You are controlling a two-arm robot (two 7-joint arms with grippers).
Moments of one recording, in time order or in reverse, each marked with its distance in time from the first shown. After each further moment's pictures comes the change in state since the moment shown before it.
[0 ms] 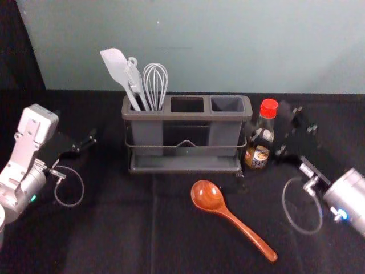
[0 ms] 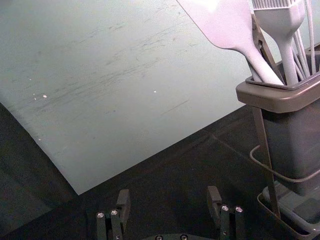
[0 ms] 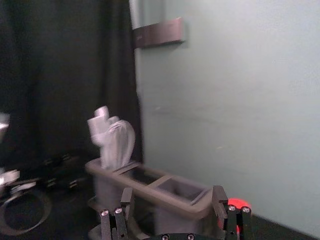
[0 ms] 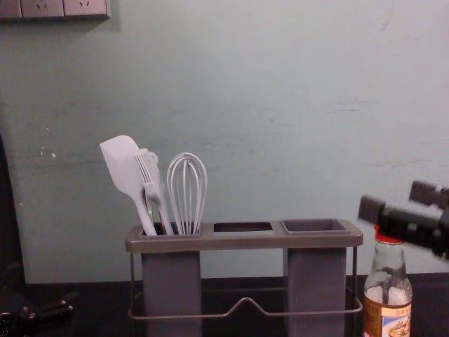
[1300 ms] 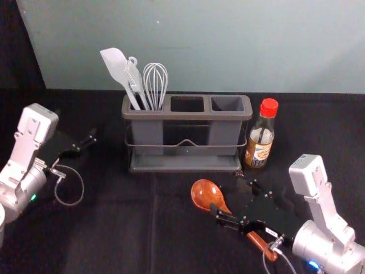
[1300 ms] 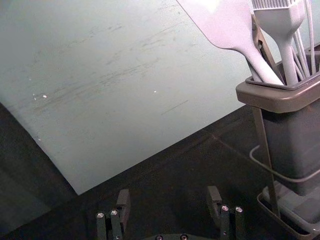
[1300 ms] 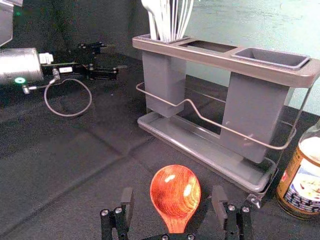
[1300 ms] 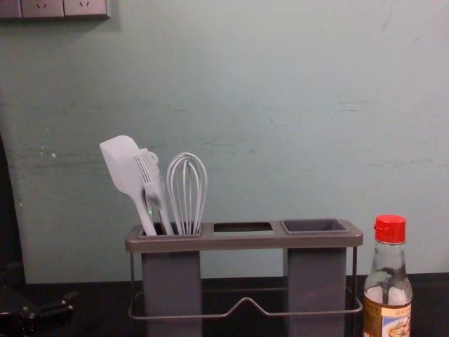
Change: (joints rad) left arm 0.000 0.000 0.000 0.000 0.000 0.000 0.000; right arm -0.049 0.074 -0.174 0.000 -0.119 0.235 -0.029
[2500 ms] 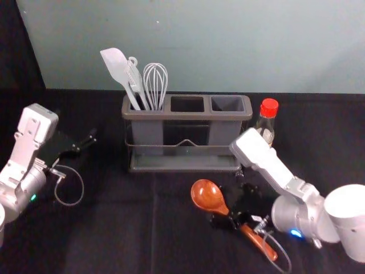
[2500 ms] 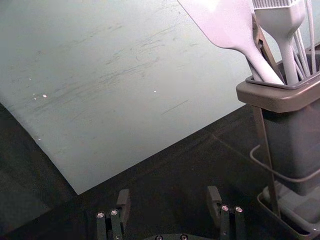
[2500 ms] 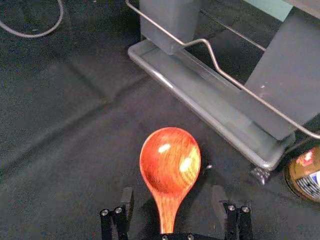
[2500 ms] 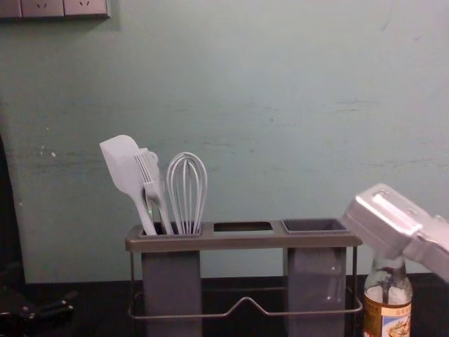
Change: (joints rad) left arm 0.000 0.000 0.000 0.000 0.000 0.000 0.000; right arm 0.236 -0.012 -0.130 -0.048 -0.176 0.601 0.030
